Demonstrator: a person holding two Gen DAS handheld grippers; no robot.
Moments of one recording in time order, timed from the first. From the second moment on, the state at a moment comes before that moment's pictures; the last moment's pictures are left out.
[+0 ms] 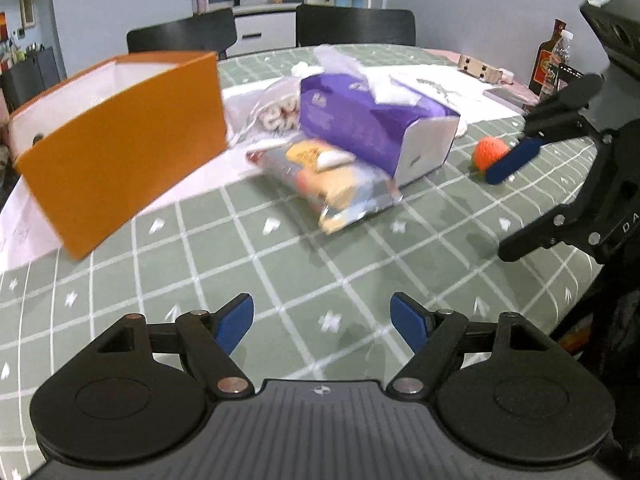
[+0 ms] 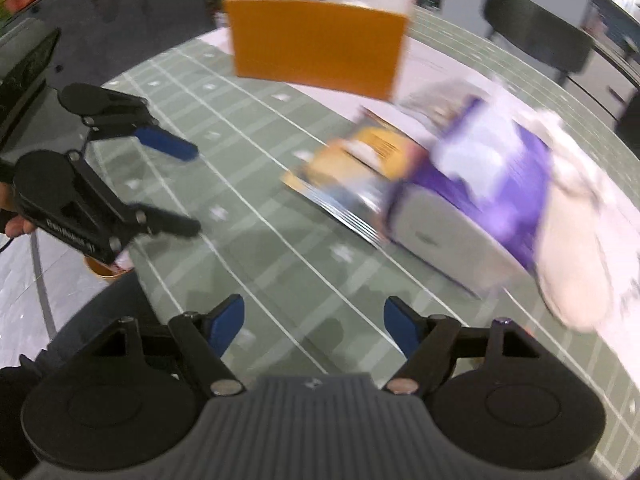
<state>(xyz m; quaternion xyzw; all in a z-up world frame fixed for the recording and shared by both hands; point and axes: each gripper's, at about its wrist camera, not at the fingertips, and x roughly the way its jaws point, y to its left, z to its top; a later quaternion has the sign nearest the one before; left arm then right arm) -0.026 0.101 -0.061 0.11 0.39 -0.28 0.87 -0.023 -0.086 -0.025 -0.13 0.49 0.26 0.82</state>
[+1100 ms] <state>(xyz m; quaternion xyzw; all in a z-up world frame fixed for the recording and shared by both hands) 0.046 0.011 -0.078 0.09 0.35 -0.17 0.92 -0.016 -0.175 -0.029 -0.06 0.48 0.16 0.86</state>
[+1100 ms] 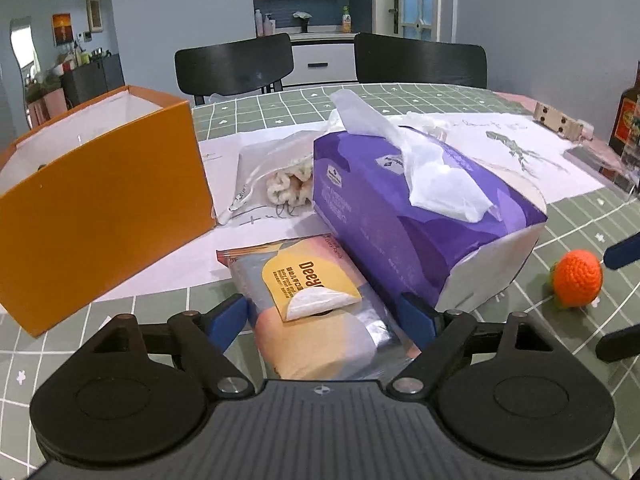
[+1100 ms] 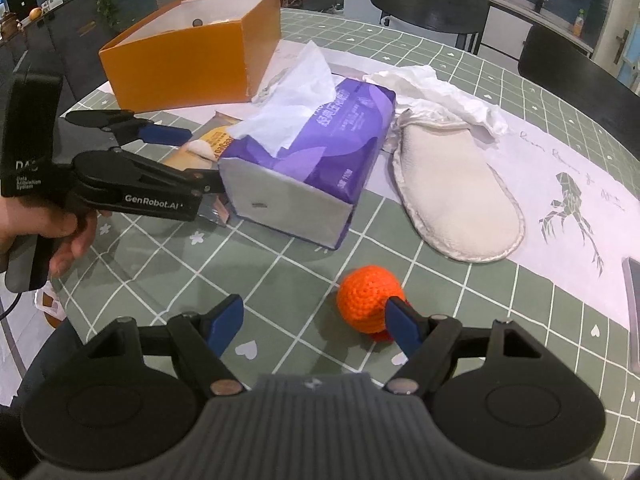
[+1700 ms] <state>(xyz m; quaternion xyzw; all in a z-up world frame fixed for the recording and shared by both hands) 0.074 0.022 -0.096 0.08 0.38 -0.15 0.91 0.027 -0.180 -0.064 -0.10 0.48 0.10 0.87</state>
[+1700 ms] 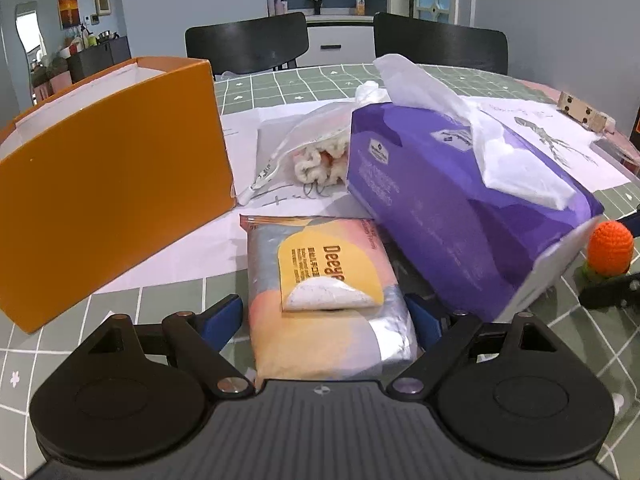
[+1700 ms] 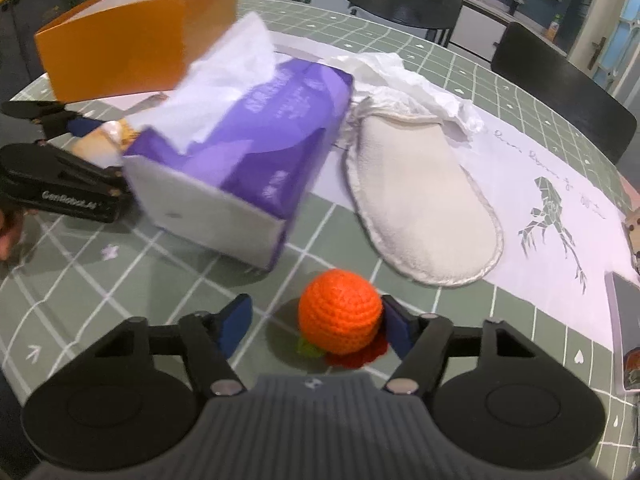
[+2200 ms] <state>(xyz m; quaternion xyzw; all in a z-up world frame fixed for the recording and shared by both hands) 0.081 0.024 -0.099 0.07 0.37 -0.16 0.91 0.042 -0.208 -0.072 -0.05 0.48 0.09 0.87</state>
